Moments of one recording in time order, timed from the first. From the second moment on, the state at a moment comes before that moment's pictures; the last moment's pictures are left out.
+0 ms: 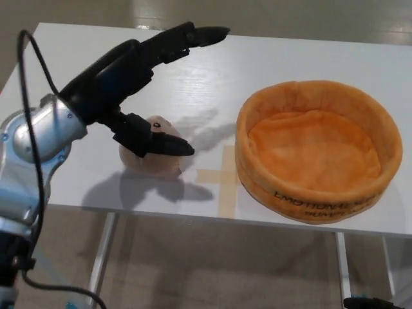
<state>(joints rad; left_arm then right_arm) -0.66 0.50 -0.18 0.26 0.14 -0.29 -0.41 -0.29 -0.21 -0.13 1.32 -0.11 -0.27 -0.10</state>
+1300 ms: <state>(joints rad) -0.89 0.42 -0.40 1.15 0.48 -0.47 0.06 -0.29 -0.21 -0.13 1.33 -0.11 -0.27 -0.10</state>
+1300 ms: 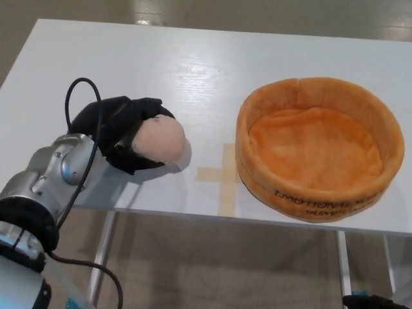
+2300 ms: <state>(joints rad) -1.08 0.48 -0.22 1.01 0.46 -0.55 0.11 -0.31 -0.21 -0.13 1.33 -0.11 -0.28 -0.10</state>
